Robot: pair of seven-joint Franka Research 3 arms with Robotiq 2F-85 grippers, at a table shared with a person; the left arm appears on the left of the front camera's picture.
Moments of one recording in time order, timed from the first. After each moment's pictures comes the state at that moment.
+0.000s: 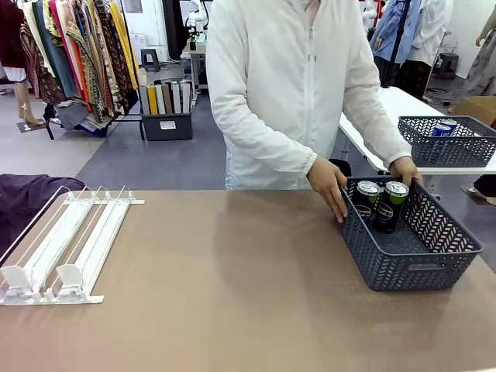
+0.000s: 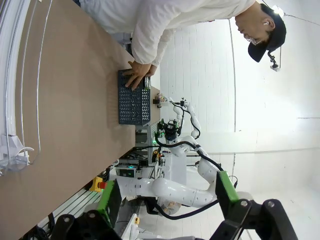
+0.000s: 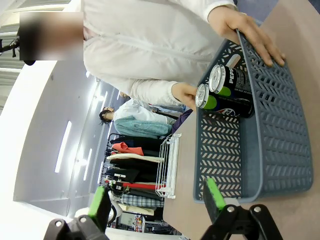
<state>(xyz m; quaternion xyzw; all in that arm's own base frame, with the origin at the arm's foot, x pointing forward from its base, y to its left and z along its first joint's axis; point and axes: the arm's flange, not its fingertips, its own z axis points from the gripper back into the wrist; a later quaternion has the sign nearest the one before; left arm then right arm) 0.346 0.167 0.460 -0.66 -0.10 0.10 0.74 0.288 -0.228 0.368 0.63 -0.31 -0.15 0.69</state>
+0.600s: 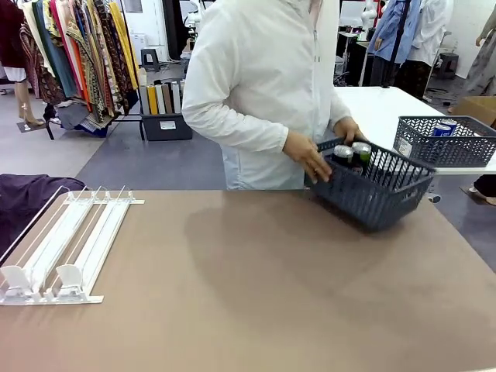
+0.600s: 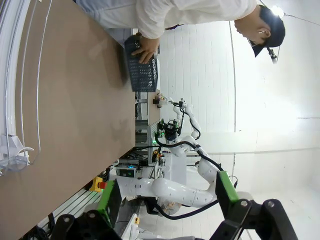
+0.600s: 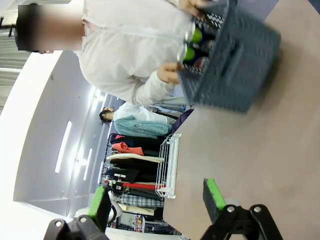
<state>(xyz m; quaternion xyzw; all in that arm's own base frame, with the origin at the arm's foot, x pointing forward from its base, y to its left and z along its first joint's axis) 0.346 0.167 0.460 -0.66 -0.10 0.10 0.74 0.288 -0.228 0.368 0.63 -0.31 -0.15 0.69</state>
